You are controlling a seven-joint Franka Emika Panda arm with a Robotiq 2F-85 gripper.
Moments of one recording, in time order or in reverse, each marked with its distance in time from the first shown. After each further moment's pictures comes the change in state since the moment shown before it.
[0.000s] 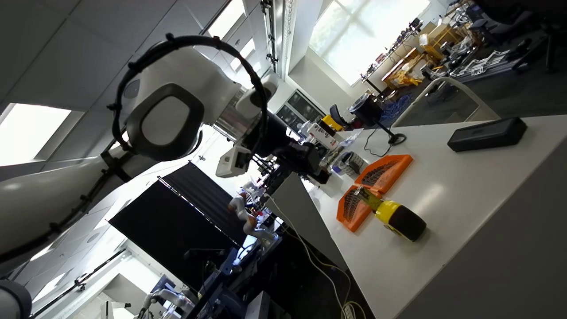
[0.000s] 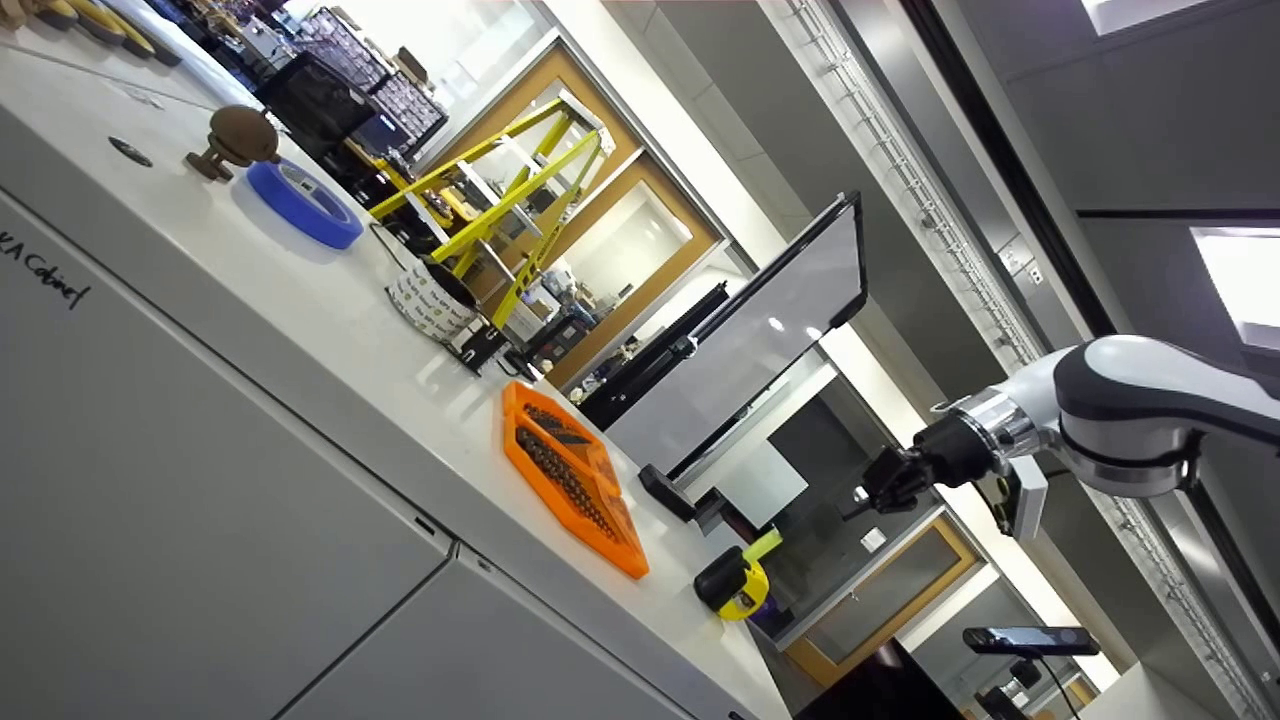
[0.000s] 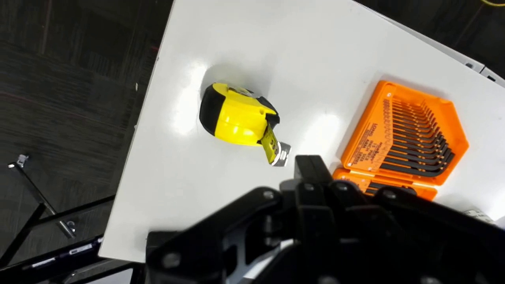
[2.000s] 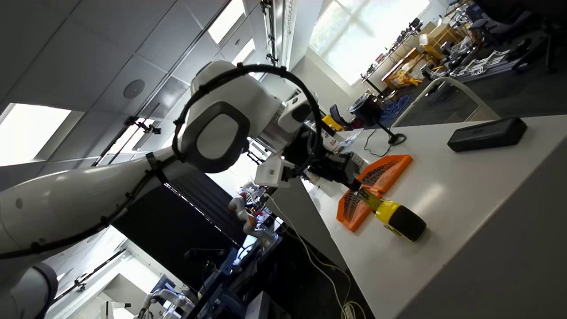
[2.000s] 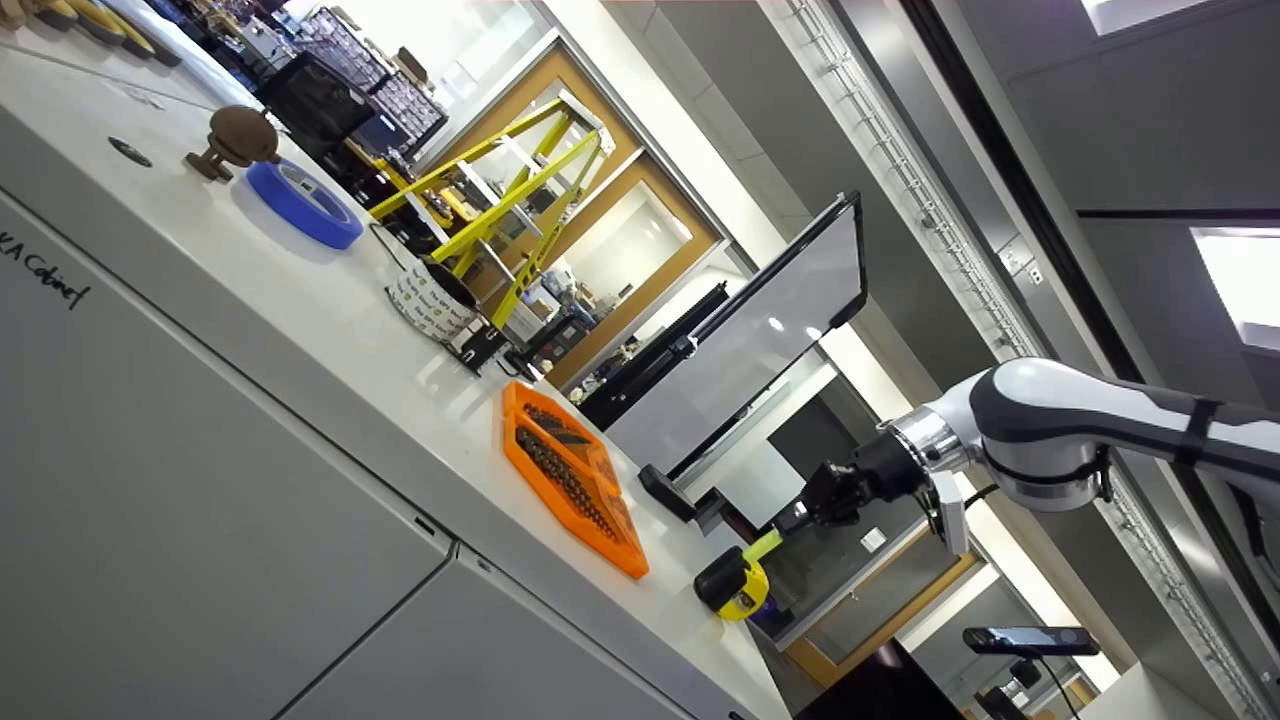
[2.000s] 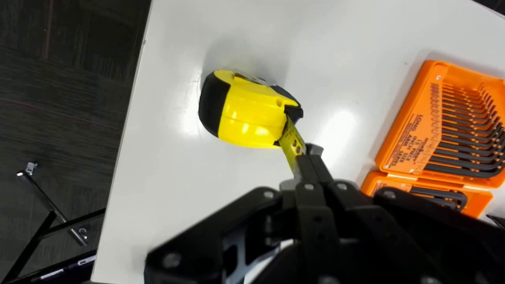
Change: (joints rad) arm -0.006 0.123 0.019 -0.038 0.017 0.164 0.028
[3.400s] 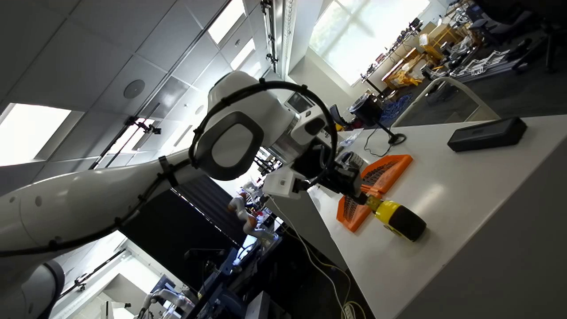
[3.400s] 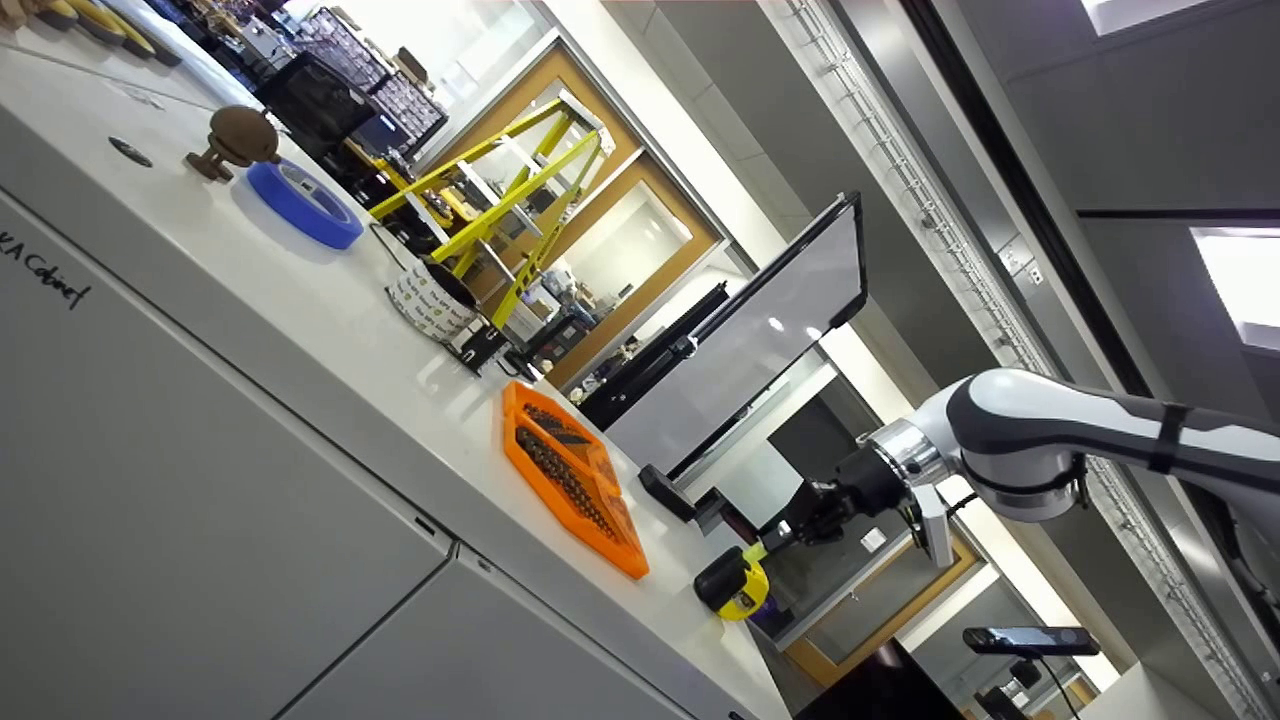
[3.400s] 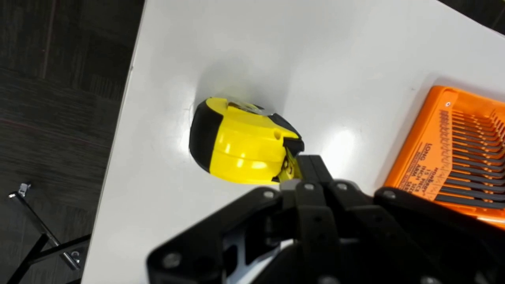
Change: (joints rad) arm 0.000 0.031 0.010 -0.028 0.004 0.000 0.000
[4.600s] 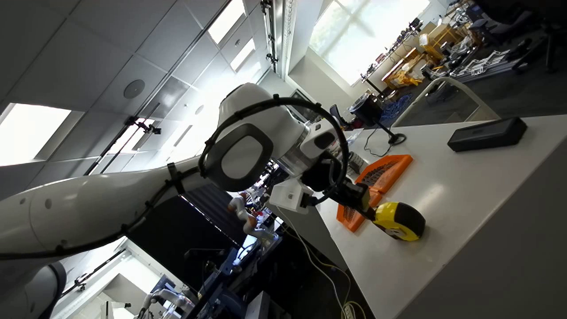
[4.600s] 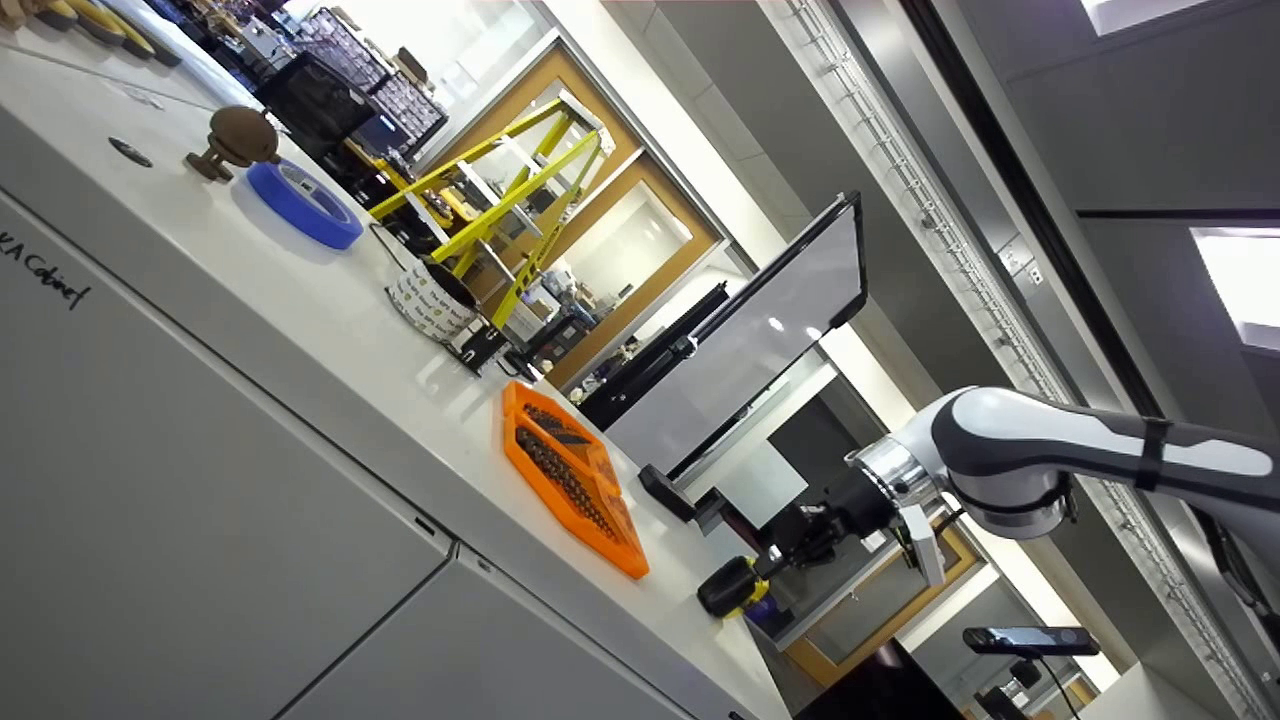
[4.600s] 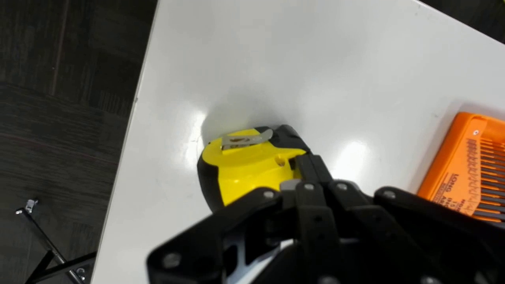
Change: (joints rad) arm -0.003 0.008 0.000 -0.054 -0.023 0.026 0.013
